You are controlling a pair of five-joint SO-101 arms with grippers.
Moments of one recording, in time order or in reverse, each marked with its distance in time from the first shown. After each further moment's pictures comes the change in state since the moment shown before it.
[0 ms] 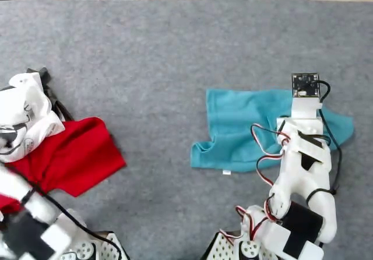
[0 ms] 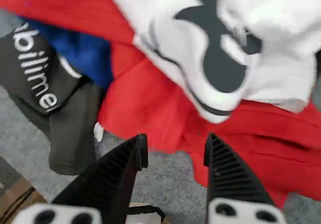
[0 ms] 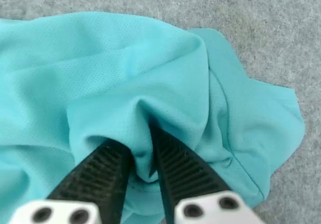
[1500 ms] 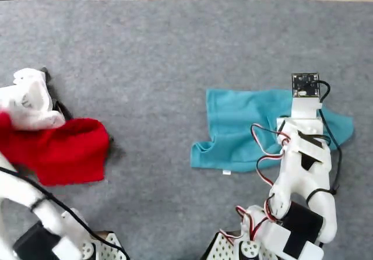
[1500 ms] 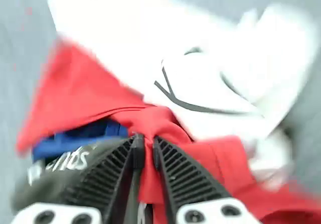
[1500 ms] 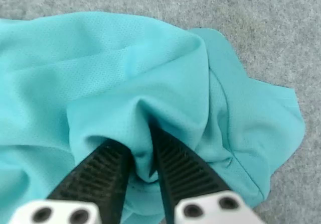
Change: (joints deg) left arm 11.1 -5.5 0.4 -27.3 -7.6; right arm 0.0 0.0 0.0 0.0 0.0
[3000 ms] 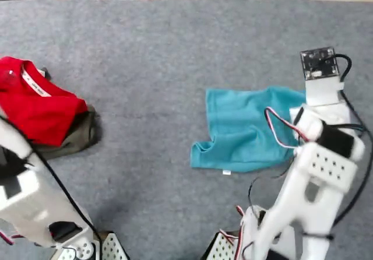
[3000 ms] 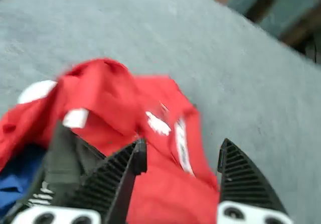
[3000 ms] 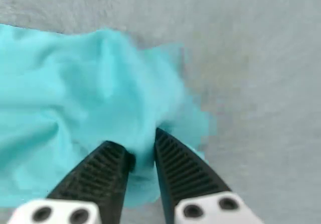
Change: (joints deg) left arm 14.7 35.7 -68.4 35.6 12.0; right arm -0.1 -27.5 -23.6 47.0 10.5
